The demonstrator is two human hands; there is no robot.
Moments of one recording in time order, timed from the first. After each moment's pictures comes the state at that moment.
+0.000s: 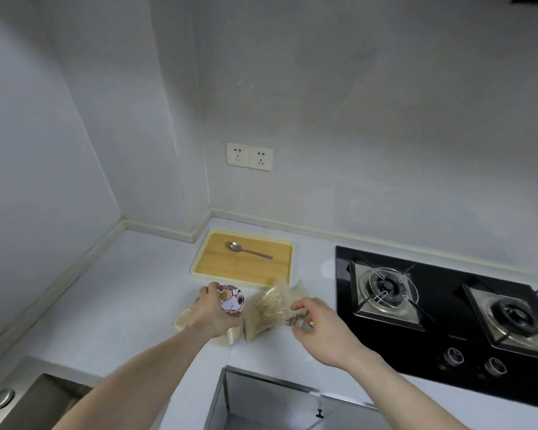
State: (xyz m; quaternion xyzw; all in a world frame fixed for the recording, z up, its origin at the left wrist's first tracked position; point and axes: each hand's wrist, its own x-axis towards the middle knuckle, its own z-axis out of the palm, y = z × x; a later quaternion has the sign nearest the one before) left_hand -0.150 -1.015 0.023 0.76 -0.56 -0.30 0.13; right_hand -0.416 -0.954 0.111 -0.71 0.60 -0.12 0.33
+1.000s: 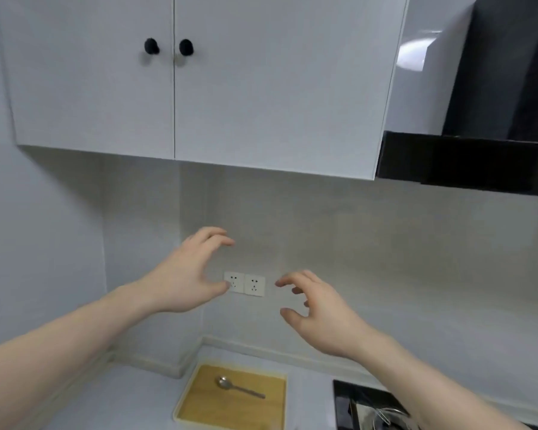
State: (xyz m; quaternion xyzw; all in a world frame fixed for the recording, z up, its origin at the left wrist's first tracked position) left_hand -0.110 -1.020 0.414 0.50 -0.82 0.06 0.29; right_hand -0.395 -1.003 0.381 -0.84 0.46 -0.28 0.09
